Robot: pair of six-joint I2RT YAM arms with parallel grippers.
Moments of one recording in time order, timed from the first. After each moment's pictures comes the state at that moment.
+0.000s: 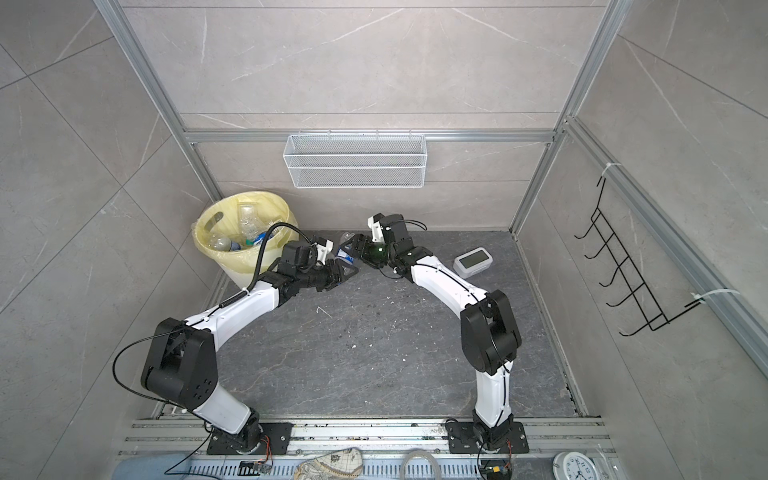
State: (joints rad) left arm -0.40 1.61 1.15 -0.16 0.56 -0.70; right arm 0.54 1.92 1.62 -0.17 -0.49 0.81
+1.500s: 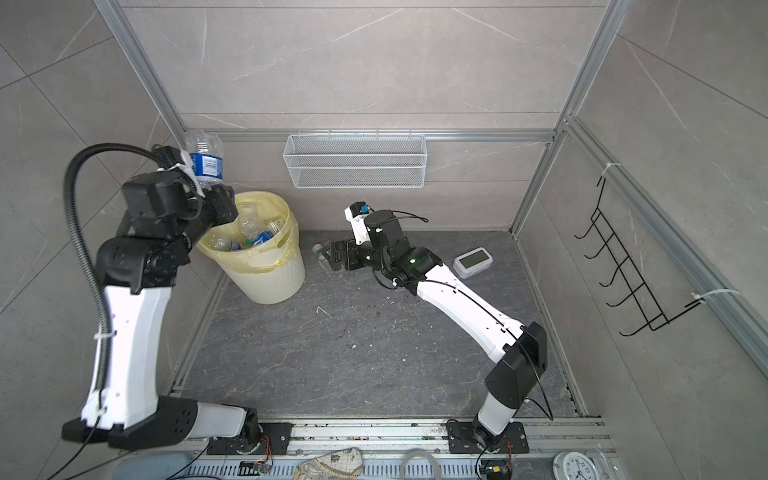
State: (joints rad) left arm -0.14 1.48 2.08 -0.97 -0.23 -0.25; right arm 0.74 1.69 1.72 -0.44 -0.18 0.38
